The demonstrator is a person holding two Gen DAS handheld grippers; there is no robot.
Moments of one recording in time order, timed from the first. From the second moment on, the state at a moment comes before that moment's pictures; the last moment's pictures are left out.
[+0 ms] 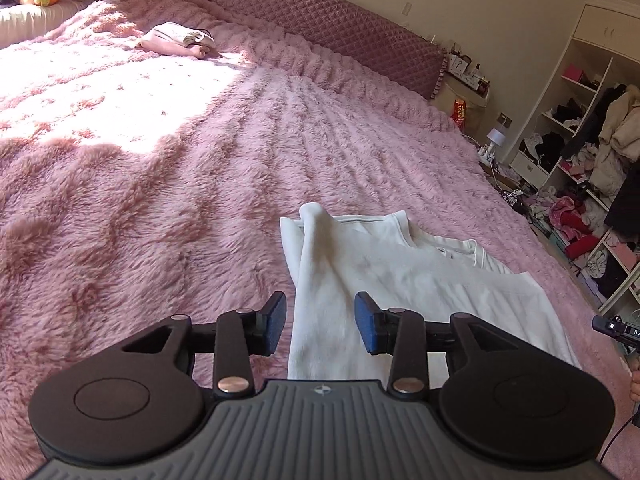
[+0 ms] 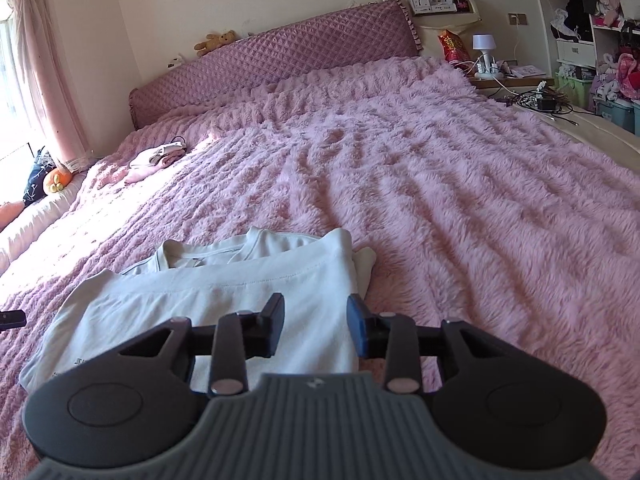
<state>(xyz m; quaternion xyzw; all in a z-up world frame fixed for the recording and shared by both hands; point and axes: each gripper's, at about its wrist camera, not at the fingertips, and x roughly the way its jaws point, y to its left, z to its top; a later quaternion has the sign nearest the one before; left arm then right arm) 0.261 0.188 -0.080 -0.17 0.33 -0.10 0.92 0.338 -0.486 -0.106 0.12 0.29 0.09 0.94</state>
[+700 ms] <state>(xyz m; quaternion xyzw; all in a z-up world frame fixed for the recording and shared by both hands) 0.249 0.193 -0.144 -0.24 0.40 -0.12 0.88 0.273 -0.476 -0.164 0.12 0.36 0.07 0.92</state>
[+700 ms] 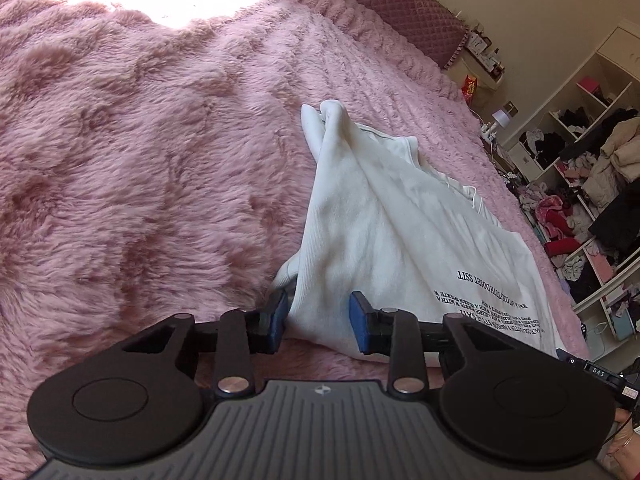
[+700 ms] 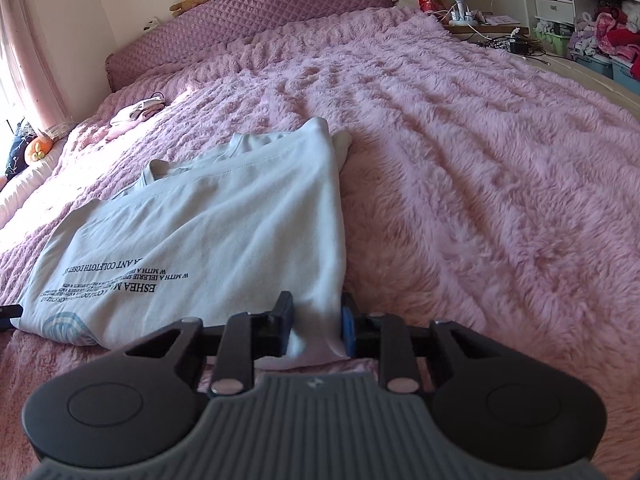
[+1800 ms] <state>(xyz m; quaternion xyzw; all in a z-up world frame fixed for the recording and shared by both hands) 0.214 0.156 -0.088 -0.05 0.42 -0.06 0.90 0.252 -0.489 -0.141 0.09 0.34 0.03 0.93</state>
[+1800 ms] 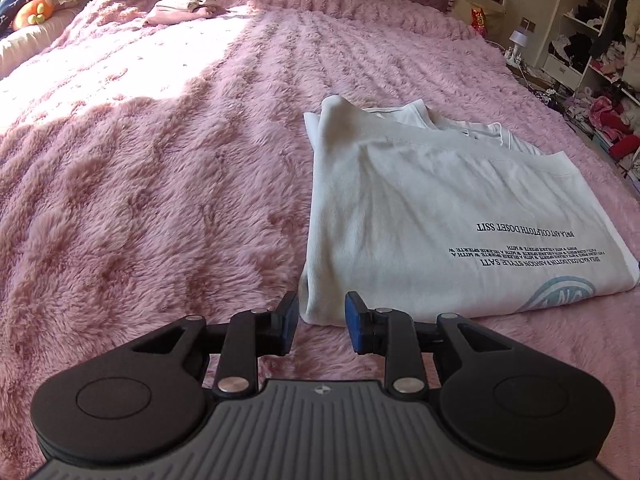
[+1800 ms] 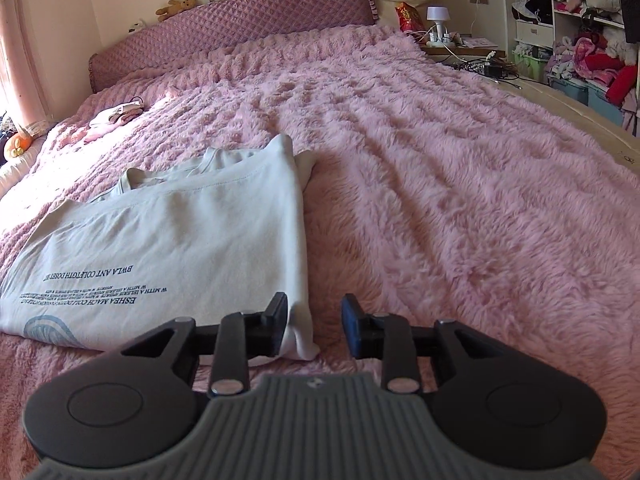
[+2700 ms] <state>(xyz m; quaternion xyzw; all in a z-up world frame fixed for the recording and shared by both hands) 0.313 0.124 -0.095 -0.18 0.37 -0.11 0.90 0.417 -0.304 -0.129 0.04 0.32 0.09 0.94</state>
